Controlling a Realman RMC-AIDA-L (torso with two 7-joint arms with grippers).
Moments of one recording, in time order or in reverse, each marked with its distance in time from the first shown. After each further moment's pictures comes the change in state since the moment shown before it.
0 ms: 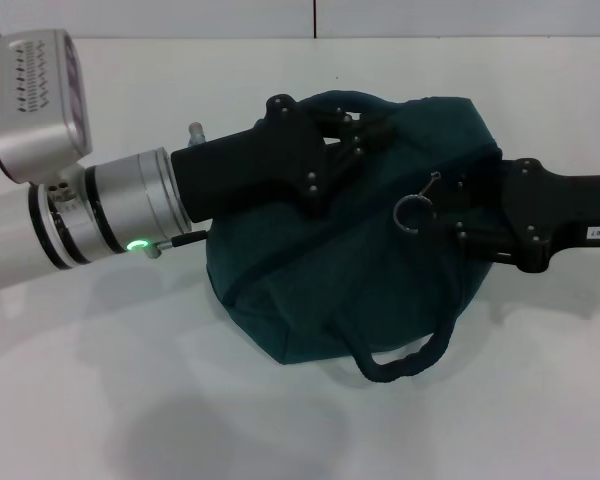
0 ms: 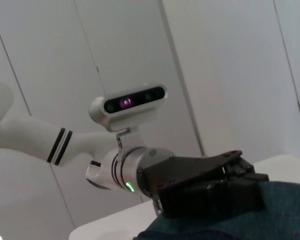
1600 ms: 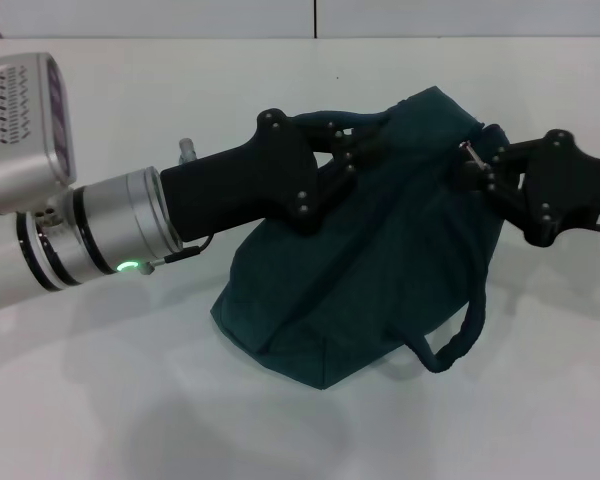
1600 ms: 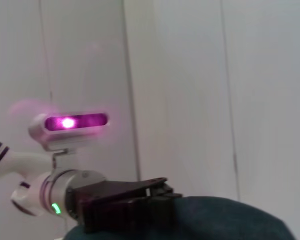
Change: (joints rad) left arm 0.044 -0.005 -0.002 0.010 0.002 0.039 0.046; right arm -0.081 0.026 0.024 0.054 0.136 0.105 -0.286
